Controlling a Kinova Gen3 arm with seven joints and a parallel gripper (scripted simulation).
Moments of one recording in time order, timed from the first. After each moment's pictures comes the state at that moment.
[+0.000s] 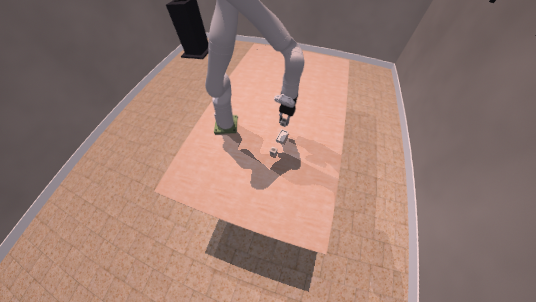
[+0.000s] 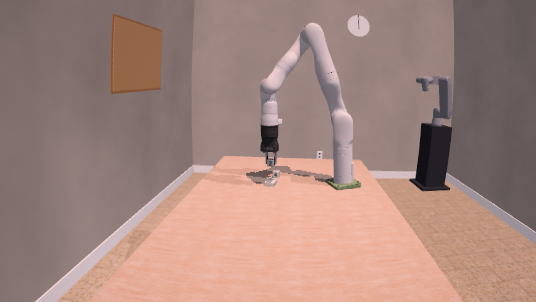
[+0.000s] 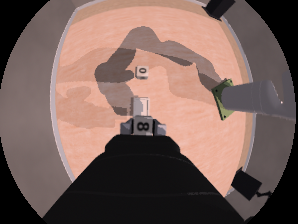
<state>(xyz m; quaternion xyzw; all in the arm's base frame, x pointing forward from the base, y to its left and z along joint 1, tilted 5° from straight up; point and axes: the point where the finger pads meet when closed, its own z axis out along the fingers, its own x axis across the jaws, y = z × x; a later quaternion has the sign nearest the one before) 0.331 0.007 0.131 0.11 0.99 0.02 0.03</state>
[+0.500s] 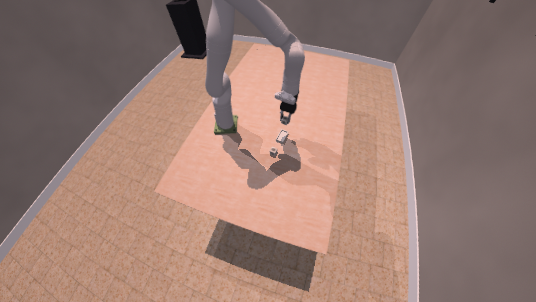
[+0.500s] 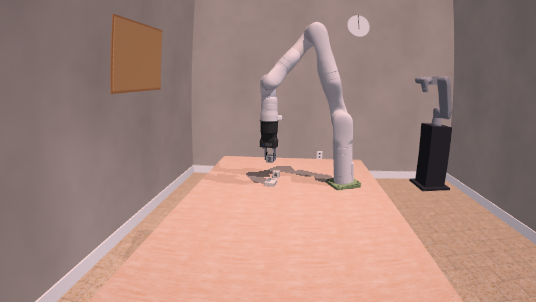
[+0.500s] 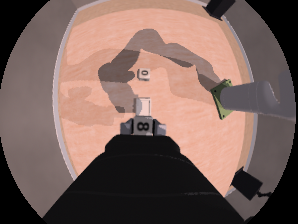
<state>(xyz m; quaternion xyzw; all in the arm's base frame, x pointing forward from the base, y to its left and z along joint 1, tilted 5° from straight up) 0.334 0.006 0.149 0.11 0.99 0.02 0.04</state>
